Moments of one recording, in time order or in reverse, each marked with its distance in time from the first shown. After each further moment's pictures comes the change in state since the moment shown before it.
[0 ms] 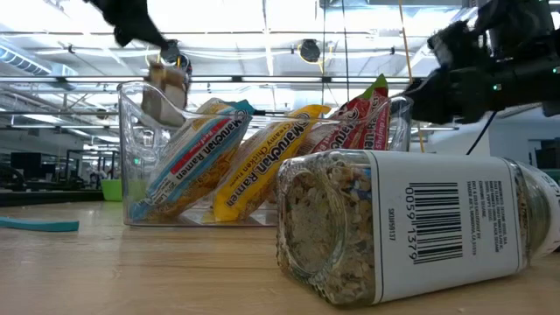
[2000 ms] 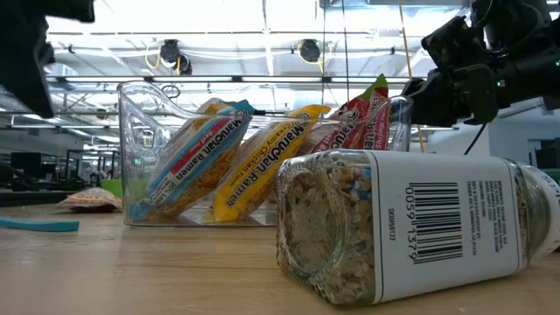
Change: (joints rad) left arm -0.972 0.452 -0.016 -0.204 -0.295 -1.088; right arm 0.055 0.000 0.062 -0.136 -0.082 -0.050
